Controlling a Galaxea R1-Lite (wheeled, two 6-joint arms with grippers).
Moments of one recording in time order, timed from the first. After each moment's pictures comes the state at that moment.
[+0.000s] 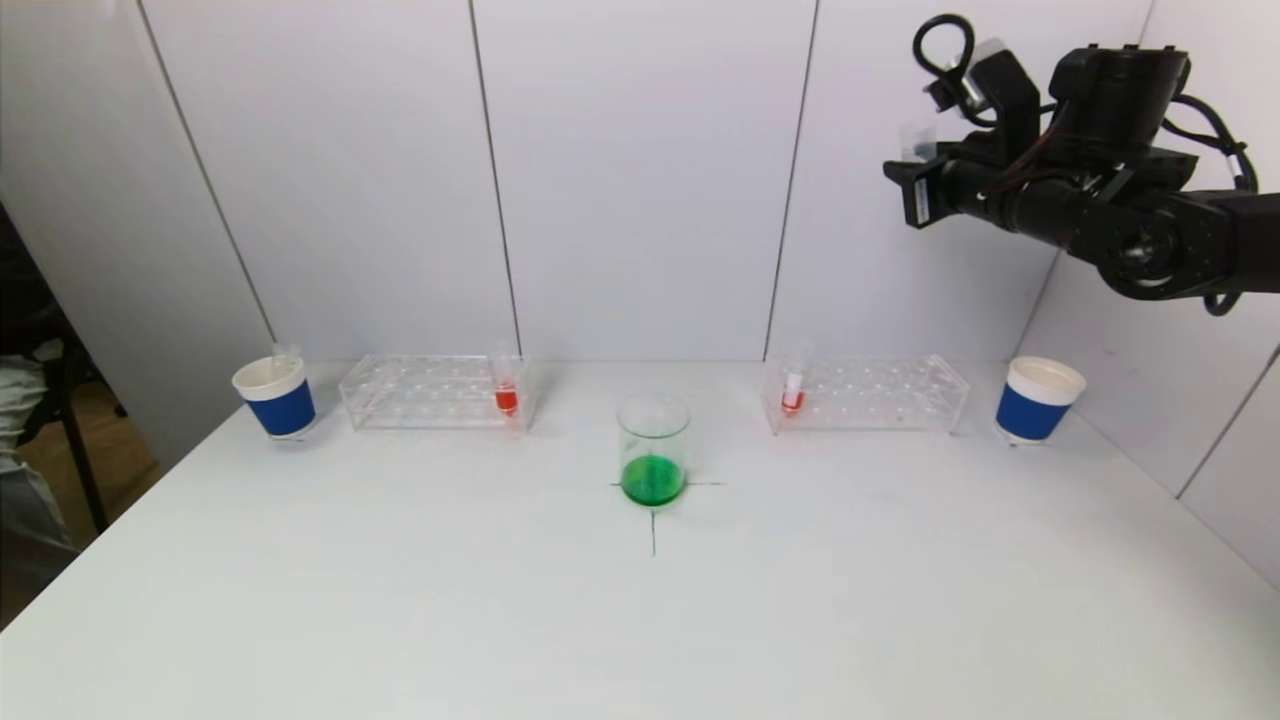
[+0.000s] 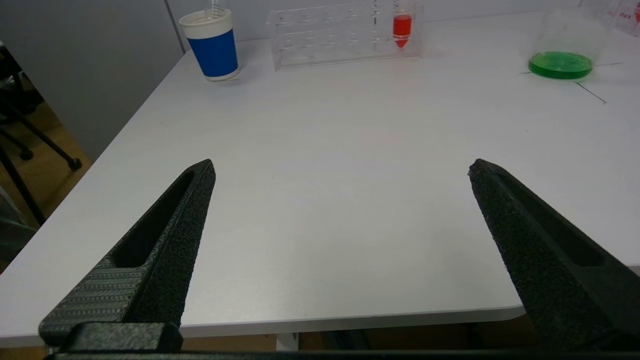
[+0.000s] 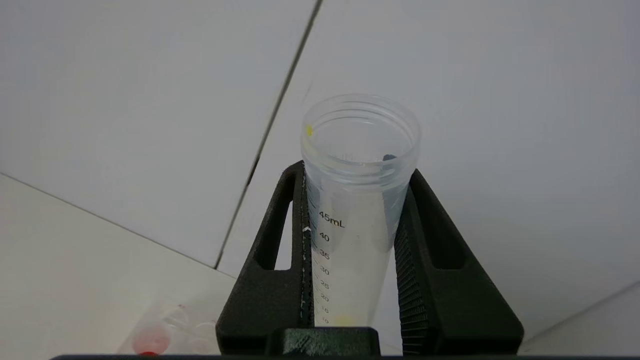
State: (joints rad) left arm -0.01 0.00 0.00 0.00 -0.02 0.07; right arm 0.13 2.00 -1.62 -0.38 0.05 -0.33
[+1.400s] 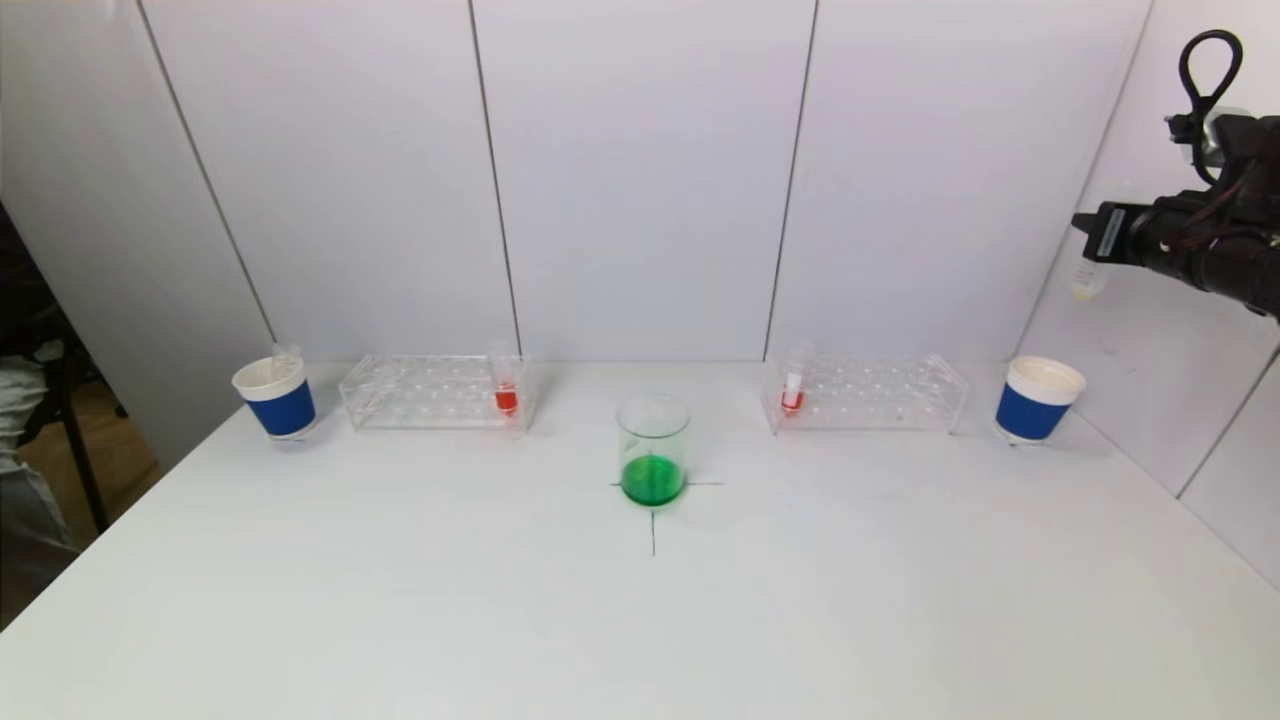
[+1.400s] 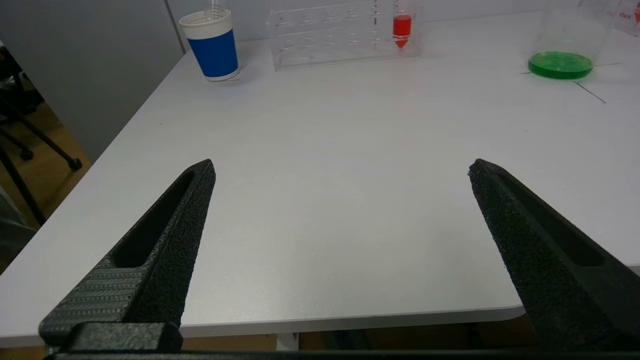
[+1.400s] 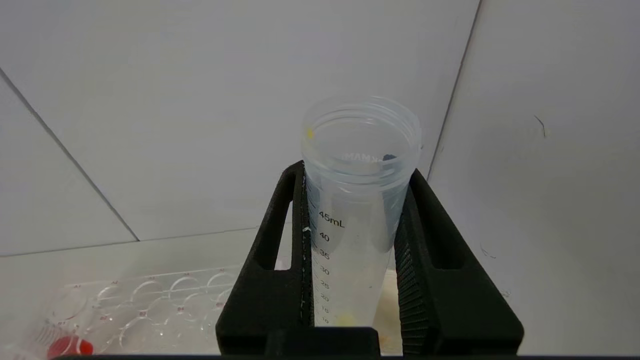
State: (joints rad) left arm -0.01 0.00 0.00 0.00 -0.02 0.07; right arm -0.22 1.94 -1.36 -0.45 0.08 0.02
